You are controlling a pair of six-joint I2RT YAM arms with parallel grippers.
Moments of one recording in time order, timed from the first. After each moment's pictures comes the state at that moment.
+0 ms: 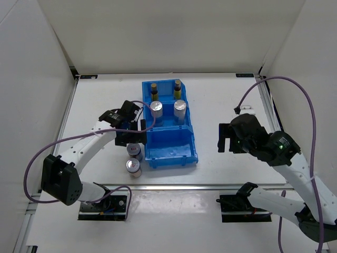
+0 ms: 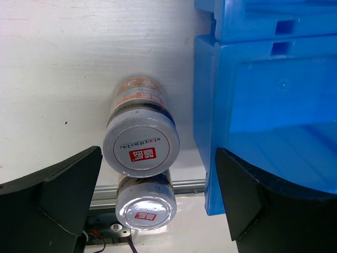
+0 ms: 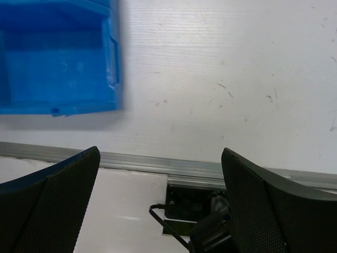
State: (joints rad) left arm -0.49 1.37 1.11 -0.94 -0.07 -0.50; right arm 0.75 0.91 1.27 -1.26 0.34 0.54
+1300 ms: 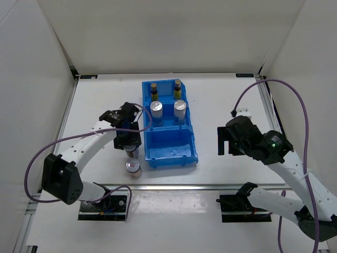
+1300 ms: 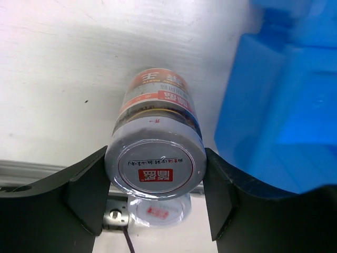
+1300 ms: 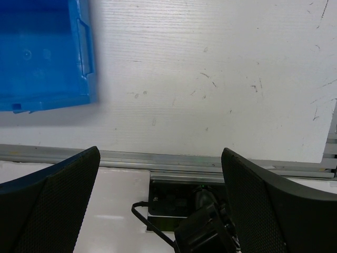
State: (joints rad) left arm -0.48 1.38 1.07 -1.00 -0.15 -0.62; right arm 0.75 0.91 1.19 -1.29 0.38 0.52
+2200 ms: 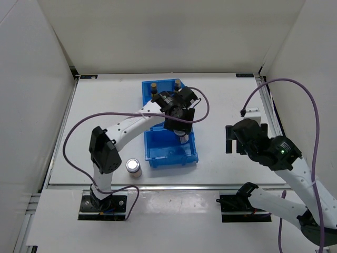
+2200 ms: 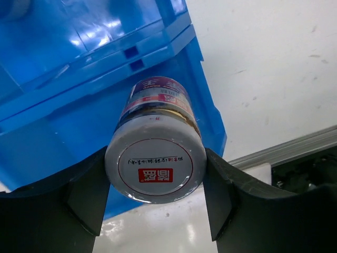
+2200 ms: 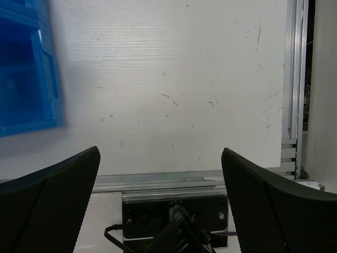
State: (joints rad) left arm -0.88 1.89 1.91 -1.12 -0.13 -0.59; right arm 0.75 0.87 1.20 -1.30 0.56 0.48
